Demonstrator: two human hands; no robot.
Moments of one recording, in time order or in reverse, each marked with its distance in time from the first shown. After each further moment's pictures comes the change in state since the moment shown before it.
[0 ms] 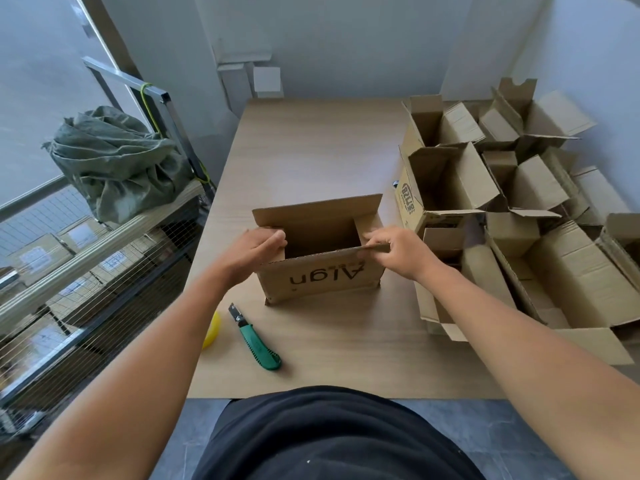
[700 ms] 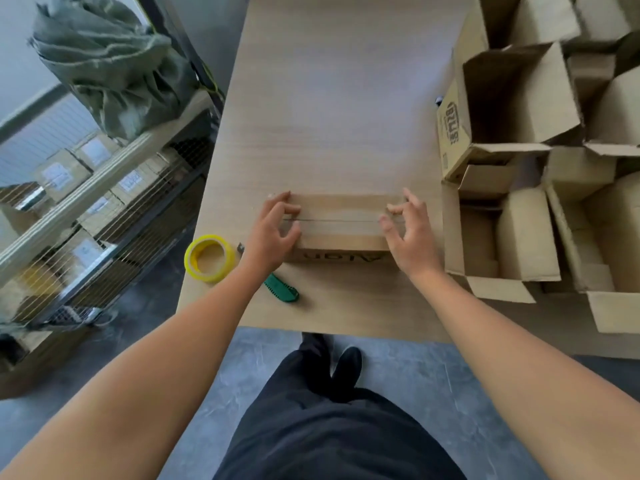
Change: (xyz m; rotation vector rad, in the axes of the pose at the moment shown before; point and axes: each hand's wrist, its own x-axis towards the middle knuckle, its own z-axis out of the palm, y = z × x) left_hand -0.020 -0.064 0.085 -0.015 0.289 -0.039; right_hand -0.041 0.009 0.087 0.135 0.215 0.290
